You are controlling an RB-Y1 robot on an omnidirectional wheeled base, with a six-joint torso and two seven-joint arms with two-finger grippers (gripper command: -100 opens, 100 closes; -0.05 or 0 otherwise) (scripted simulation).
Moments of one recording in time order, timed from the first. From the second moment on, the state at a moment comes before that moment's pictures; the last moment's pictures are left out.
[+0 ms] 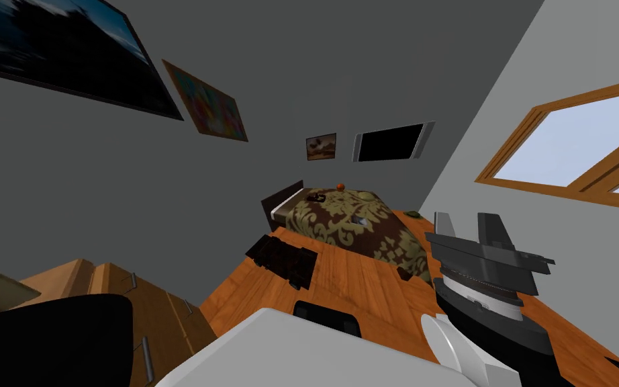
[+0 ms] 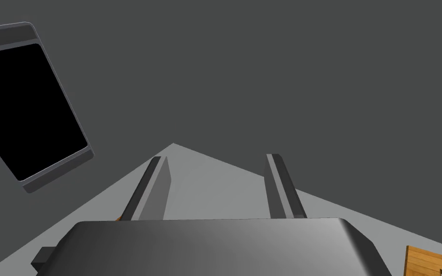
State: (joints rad) left arm 2.16 0.72 0.79 -1.96 -0.99 -0.86 -1.62; right arm 0.51 -0.03 -0.07 -2.36 -0.10 -0.63 -0.05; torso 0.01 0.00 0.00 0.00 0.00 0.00
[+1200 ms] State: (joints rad) left arm 2.02 0.65 0.69 -1.76 -1.03 -0.93 -1.70; right arm 0.51 -0.03 -0.07 -2.36 -0.10 -0.63 -0.05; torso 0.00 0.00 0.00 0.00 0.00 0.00
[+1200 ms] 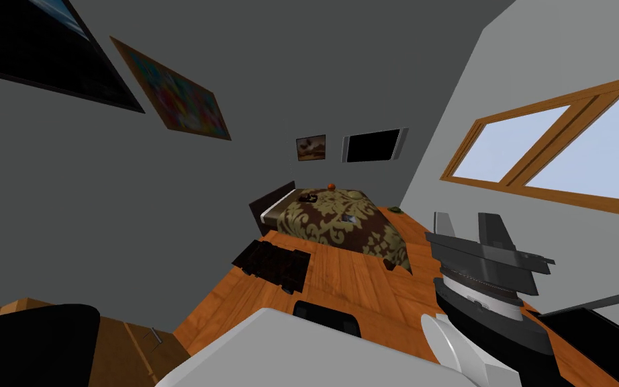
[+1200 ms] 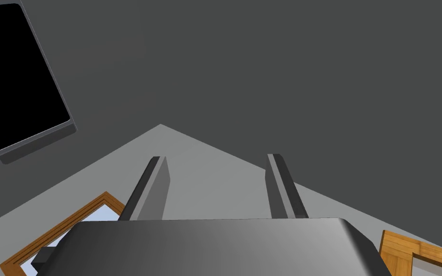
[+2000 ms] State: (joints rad) left arm 2.08 0.68 0.73 -1.84 -1.02 -0.90 -1.66; right arm 0.51 -0.03 -0.07 -2.36 -0.10 -0.63 -0.05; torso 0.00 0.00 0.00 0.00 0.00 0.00
